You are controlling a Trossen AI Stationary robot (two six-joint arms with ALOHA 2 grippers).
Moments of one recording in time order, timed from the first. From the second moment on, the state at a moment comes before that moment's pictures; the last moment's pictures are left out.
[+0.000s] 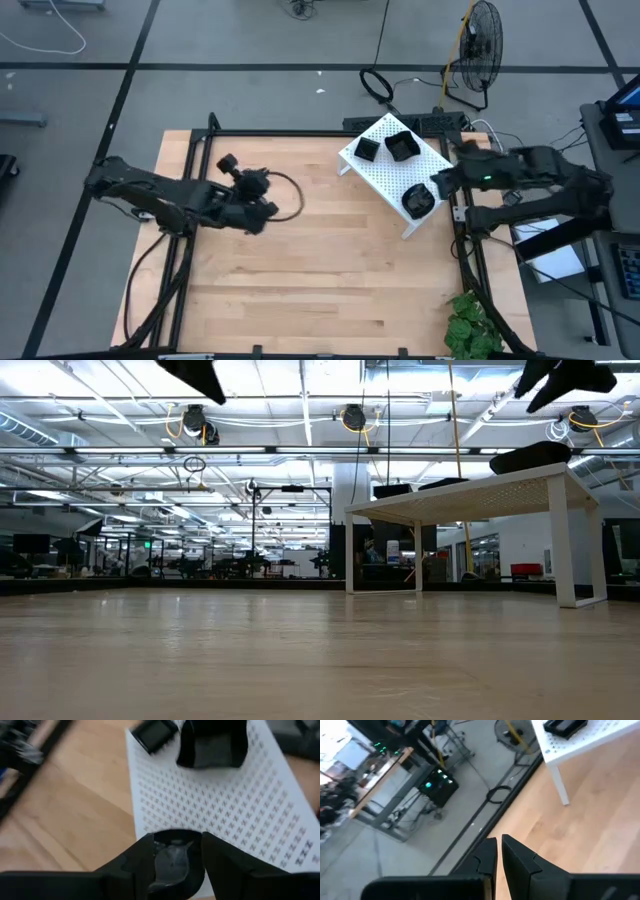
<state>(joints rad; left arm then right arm) -0.26 1.34 1.27 -1.00 -1.09 -0.44 -0.04 0.82 1.24 -1.32 0.34 0.96</state>
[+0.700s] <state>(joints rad) -0.31 0.55 0.51 -0.08 -0.34 0.12 -0.04 0.44 1.06 -1.11 0.36 0.55</state>
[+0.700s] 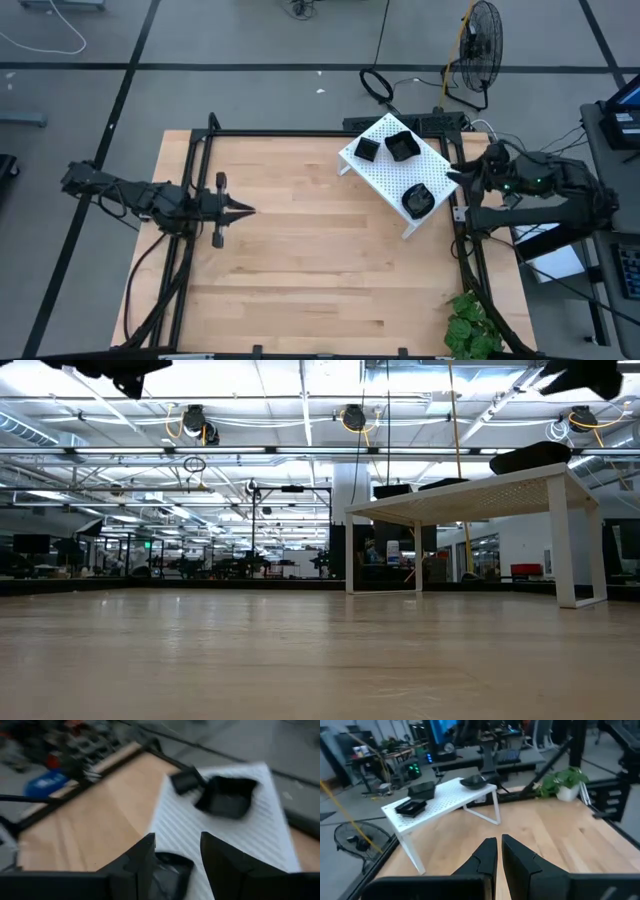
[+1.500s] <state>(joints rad) -0.30 0.52 0.49 -0.08 -0.38 0.02 -0.04 0.38 0.74 -0.43 0.16 0.24</state>
